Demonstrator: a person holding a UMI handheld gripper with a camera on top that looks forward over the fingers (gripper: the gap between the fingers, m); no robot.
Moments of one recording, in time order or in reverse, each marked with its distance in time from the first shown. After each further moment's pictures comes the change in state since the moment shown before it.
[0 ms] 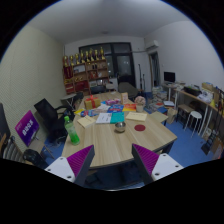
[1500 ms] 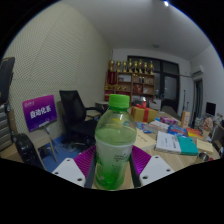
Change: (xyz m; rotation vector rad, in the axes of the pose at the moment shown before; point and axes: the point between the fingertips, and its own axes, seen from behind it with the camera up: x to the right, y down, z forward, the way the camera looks) arm -0.291 0.029 0.407 0.218 -0.357 -0.317
